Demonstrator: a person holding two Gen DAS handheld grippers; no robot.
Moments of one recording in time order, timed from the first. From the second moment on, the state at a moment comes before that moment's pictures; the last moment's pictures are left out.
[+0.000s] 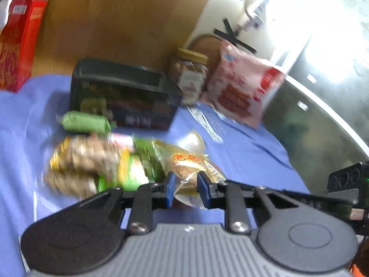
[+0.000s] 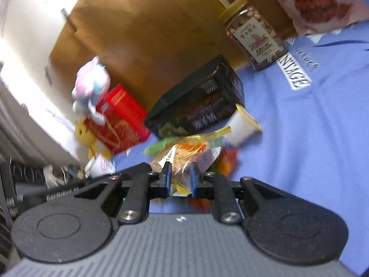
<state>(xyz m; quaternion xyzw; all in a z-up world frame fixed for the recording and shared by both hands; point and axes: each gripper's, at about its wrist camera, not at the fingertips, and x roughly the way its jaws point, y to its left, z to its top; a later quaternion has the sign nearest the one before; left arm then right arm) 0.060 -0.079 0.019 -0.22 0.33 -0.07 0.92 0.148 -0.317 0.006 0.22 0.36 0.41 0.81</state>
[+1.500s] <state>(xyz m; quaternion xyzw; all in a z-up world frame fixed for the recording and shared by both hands) 0.077 -0.054 0.054 -0.18 0.30 -0.04 0.94 0.169 -0.261 0.044 0.11 0.27 0.47 0.83</state>
